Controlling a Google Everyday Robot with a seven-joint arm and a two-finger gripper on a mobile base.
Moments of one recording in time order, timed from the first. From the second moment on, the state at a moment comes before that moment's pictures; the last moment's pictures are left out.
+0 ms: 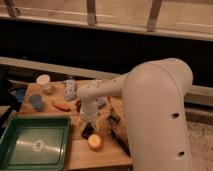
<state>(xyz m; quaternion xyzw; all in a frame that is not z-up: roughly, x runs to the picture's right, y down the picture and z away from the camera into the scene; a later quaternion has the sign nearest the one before) -0.087 0.213 0.793 -0.35 0.29 0.69 0.56</state>
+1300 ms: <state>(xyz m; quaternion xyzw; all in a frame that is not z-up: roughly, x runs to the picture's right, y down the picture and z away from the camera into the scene) -0.099 0.222 0.788 -0.38 0.27 0.70 0.54</state>
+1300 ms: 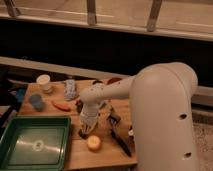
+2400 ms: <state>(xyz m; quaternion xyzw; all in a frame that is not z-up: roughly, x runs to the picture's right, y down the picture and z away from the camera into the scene) -0.099 0.193 0.758 -0.35 0.25 0.71 0.55</state>
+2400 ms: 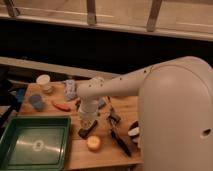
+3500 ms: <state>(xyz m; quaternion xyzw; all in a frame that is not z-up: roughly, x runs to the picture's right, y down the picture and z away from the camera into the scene) -0.093 0.206 0.792 -0.37 0.27 0.71 0.53</state>
